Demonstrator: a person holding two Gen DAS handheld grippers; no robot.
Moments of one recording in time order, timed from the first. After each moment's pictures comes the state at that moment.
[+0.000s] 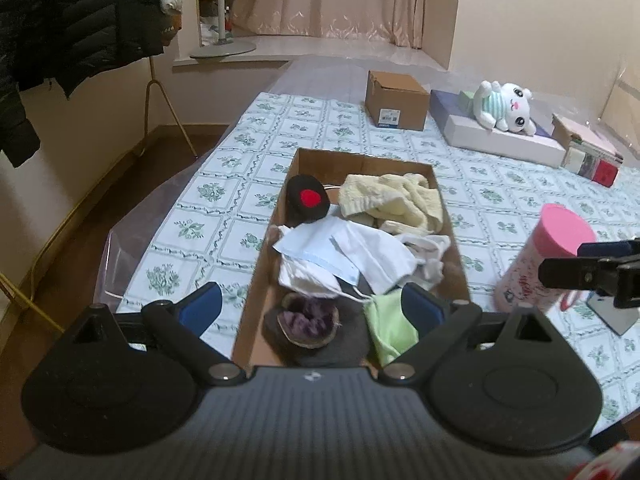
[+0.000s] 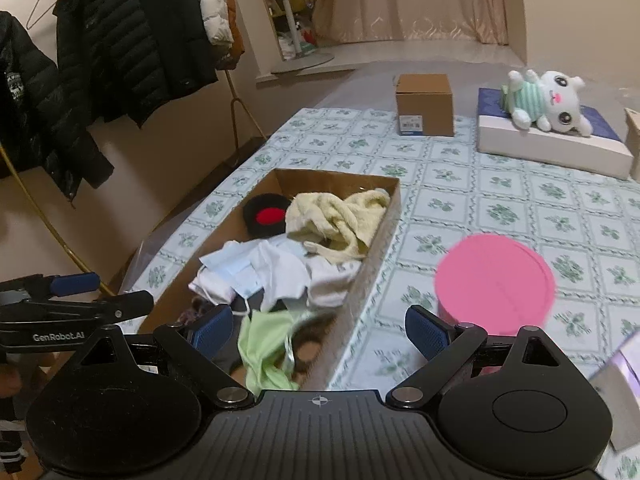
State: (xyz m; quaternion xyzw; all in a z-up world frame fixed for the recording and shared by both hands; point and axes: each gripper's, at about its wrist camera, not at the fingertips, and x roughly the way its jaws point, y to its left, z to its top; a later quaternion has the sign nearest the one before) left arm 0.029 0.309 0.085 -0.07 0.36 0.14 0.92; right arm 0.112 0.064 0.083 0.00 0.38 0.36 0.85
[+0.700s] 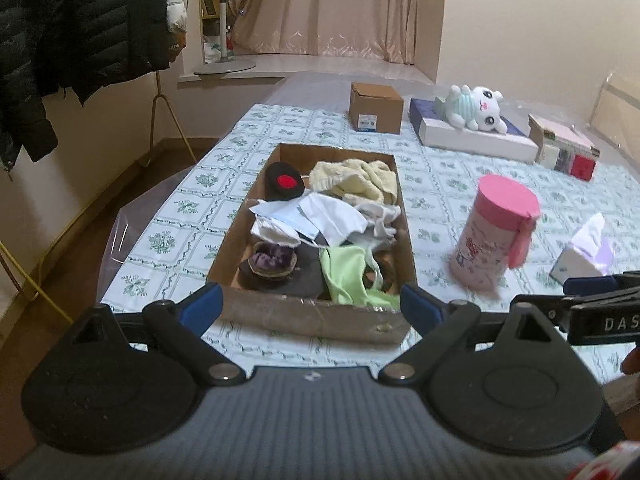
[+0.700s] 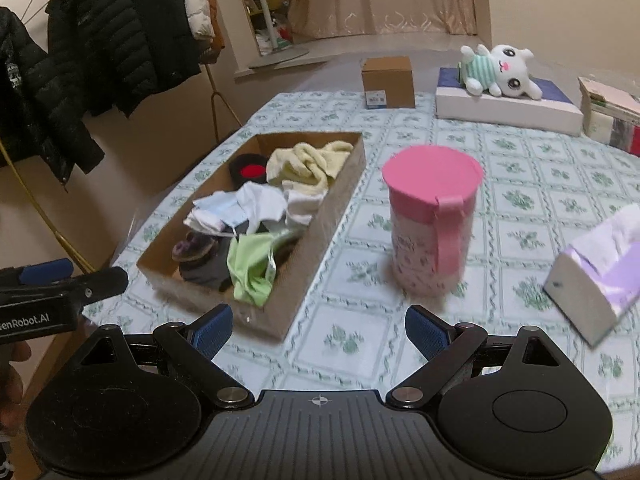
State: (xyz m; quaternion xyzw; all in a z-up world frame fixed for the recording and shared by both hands) left arm -0.049 0.232 0.089 -0.05 0.33 0.15 0.93; right arm 0.027 0.001 0.061 0.01 0.39 0.32 0.86
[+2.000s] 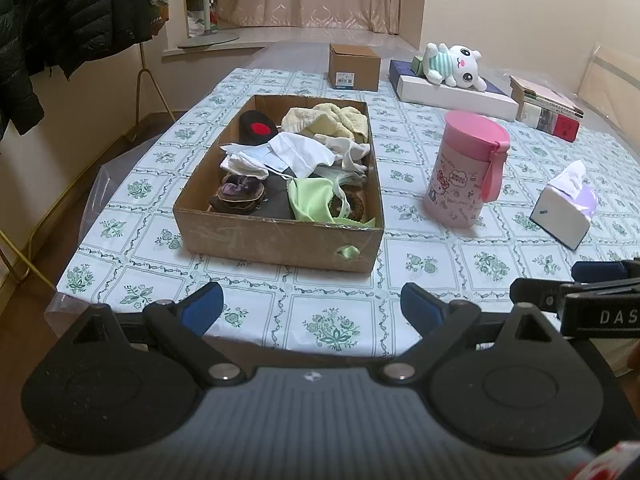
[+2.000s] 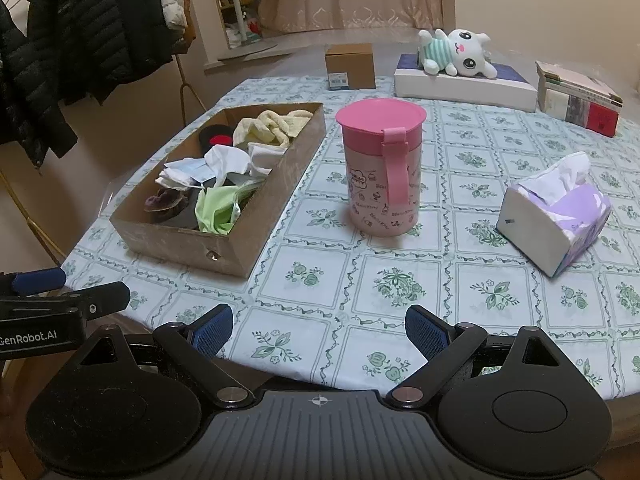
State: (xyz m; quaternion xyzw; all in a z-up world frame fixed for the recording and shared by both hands) left arm -0.076 0.200 0.053 -0.06 0.37 0.13 0.92; right arm -0.015 -0.027 0.037 -0.01 0.40 0.28 0.88
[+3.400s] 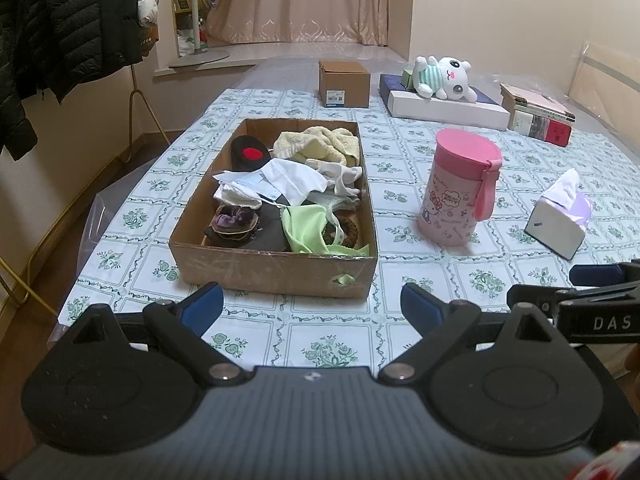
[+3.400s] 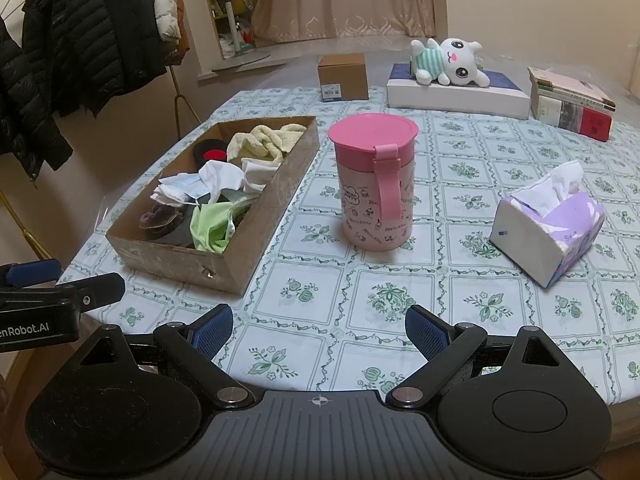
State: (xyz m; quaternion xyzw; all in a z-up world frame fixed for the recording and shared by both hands) left arm -0.066 0.200 0.066 -0.04 0.35 0.12 0.93; right arm -0.011 -0.028 0.045 0.00 0.38 0.27 0.88
